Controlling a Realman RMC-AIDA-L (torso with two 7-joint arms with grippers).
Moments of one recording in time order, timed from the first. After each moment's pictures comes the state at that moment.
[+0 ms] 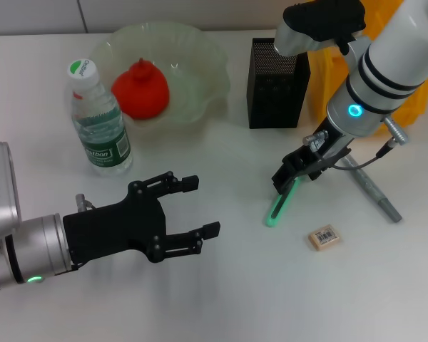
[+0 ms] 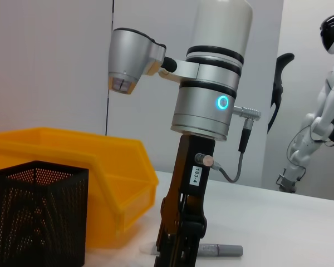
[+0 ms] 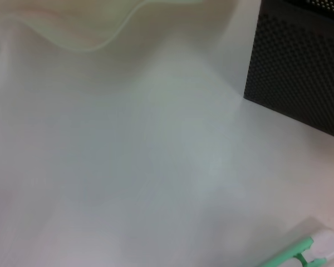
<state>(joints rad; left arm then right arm) -0.46 -2.08 0.85 0.25 1.74 1.54 -0.78 0.98 2.08 1.73 0.74 0.53 -1.35 2.94</state>
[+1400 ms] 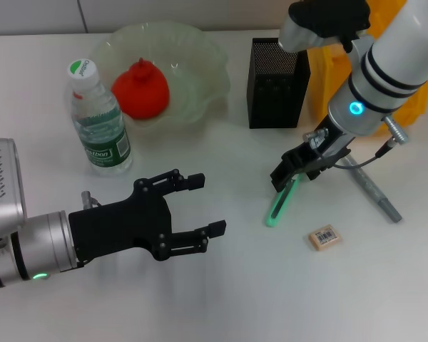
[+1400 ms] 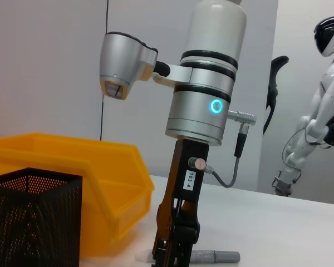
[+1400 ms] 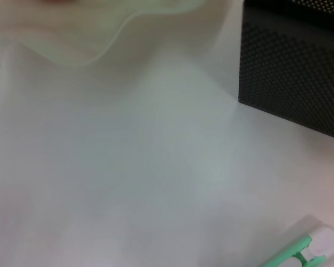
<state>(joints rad) -0.48 -2.08 0.85 0.23 1.74 1.54 -0.77 0.98 2.08 1.78 0.73 0.53 -1.35 2.96</state>
